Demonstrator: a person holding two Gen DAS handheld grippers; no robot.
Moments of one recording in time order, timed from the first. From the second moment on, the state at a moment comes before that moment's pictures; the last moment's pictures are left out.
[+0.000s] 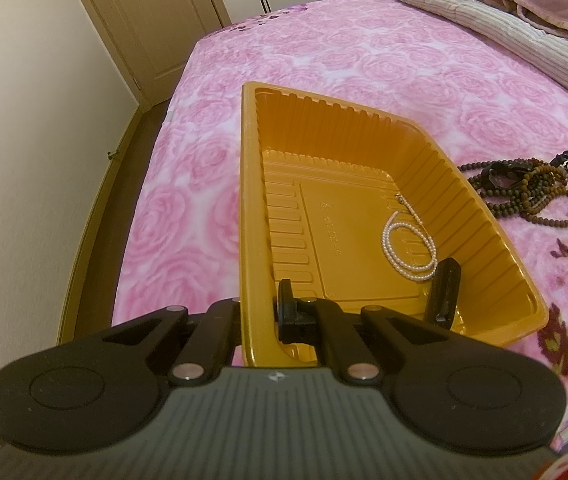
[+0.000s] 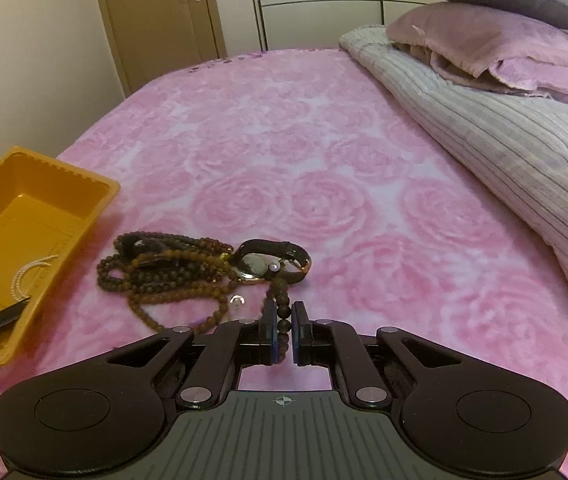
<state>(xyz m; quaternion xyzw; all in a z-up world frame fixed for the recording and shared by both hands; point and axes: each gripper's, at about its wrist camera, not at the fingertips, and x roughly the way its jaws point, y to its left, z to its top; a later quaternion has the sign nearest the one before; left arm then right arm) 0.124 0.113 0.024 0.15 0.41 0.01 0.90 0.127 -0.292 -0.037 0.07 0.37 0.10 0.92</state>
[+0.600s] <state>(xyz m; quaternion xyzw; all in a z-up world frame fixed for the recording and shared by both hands) 0.123 0.112 0.025 0.16 0.41 0.01 0.90 0.128 -0.161 0.029 0.06 0.32 0.32 0.89</state>
